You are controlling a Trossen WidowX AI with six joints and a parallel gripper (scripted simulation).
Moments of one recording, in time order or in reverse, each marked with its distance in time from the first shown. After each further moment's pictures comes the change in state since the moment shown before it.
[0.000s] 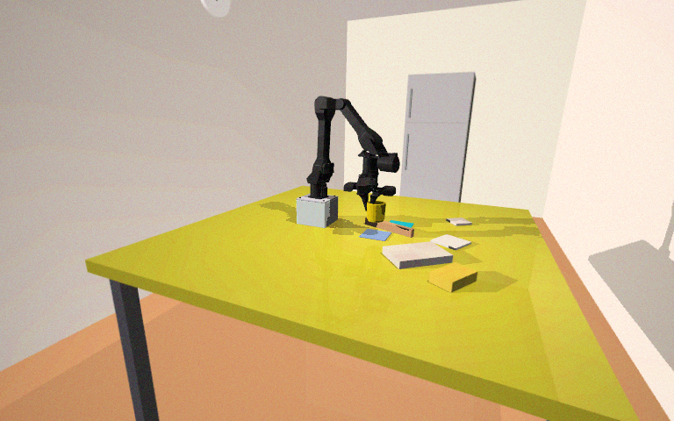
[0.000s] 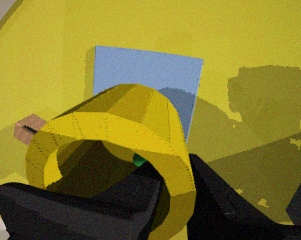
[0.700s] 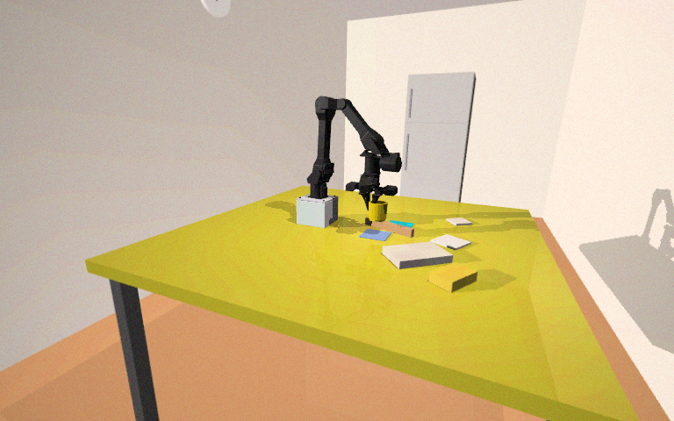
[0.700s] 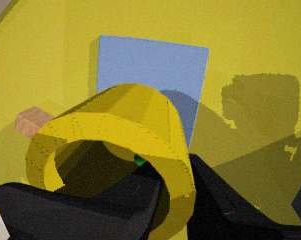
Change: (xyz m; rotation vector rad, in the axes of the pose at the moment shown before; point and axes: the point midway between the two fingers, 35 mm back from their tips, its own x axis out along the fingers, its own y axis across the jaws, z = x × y) arm 0.000 0.004 -0.010 0.000 0.002 0.000
